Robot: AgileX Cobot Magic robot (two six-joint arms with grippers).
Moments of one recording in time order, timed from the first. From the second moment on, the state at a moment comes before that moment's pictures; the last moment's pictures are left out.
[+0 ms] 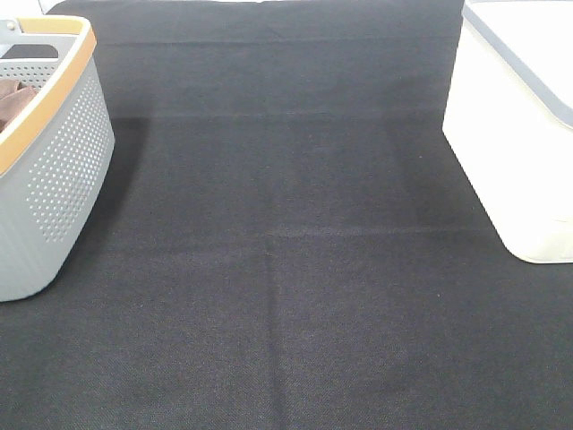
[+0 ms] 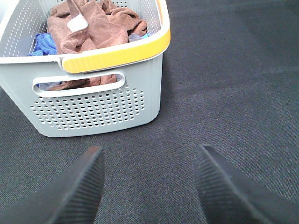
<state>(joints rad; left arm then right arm) -0.03 0.00 -0.50 -0.07 1.05 0.11 0.03 -0.01 -0.50 0.07 1.07 -0.06</state>
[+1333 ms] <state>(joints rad) -0.03 0.95 -1.03 0.32 0.89 -0.31 0.03 -0.01 -0.50 0.07 1.07 -0.06</state>
